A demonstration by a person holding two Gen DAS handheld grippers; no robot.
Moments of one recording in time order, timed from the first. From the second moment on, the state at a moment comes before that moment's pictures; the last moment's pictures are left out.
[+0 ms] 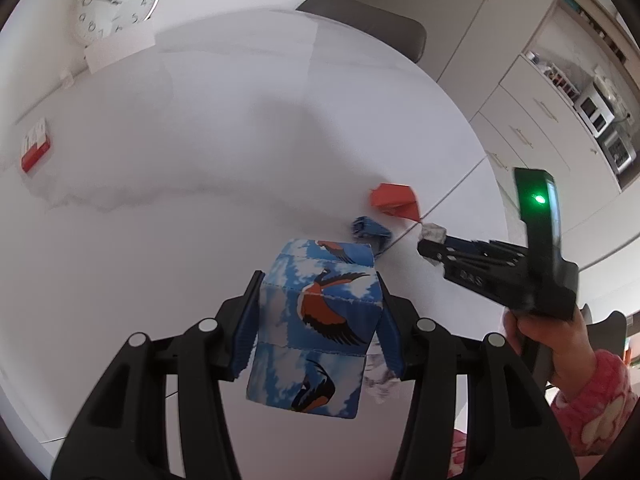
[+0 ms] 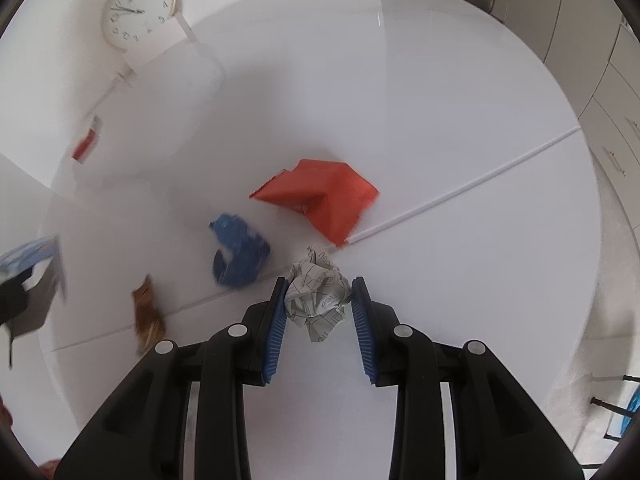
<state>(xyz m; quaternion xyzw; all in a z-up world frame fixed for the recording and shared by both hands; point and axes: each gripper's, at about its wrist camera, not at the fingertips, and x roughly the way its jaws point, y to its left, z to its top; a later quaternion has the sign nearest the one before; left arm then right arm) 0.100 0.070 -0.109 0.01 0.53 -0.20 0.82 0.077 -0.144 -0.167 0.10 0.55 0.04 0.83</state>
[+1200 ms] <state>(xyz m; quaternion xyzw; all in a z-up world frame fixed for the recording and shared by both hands) -0.049 -0.231 -0.117 0.18 0.52 -0.41 0.73 -0.179 -0.371 -0.207 0.21 0.57 -0.16 0.78</state>
